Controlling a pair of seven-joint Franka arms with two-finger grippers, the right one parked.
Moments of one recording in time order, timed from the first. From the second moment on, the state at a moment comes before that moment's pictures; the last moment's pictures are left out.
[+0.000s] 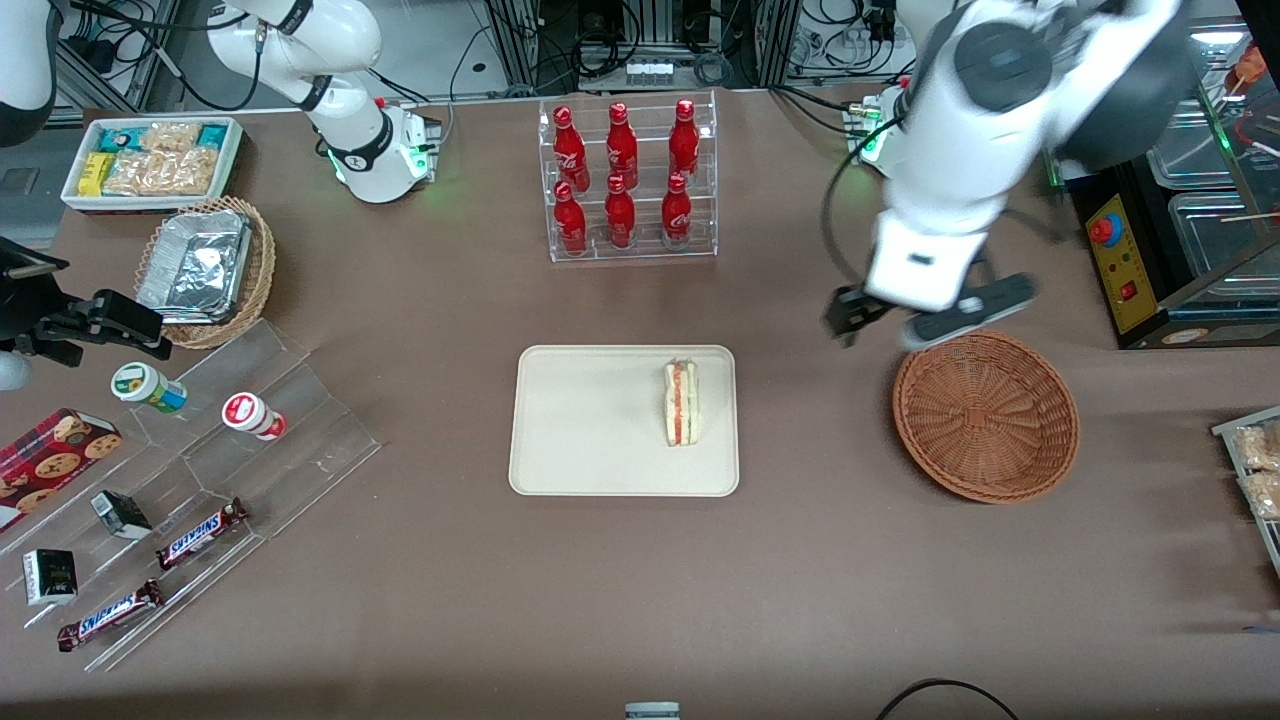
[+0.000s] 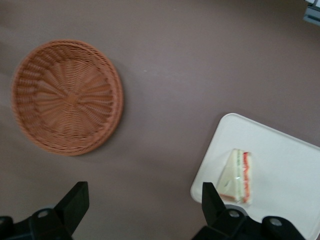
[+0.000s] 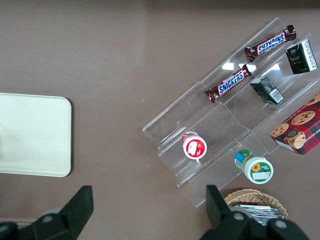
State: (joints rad) arm -0.44 0.03 0.02 -1.69 0.08 1.75 -0.79
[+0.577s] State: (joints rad) arm -0.17 -0.02 0.01 -1.71 0.00 1.67 -0.42
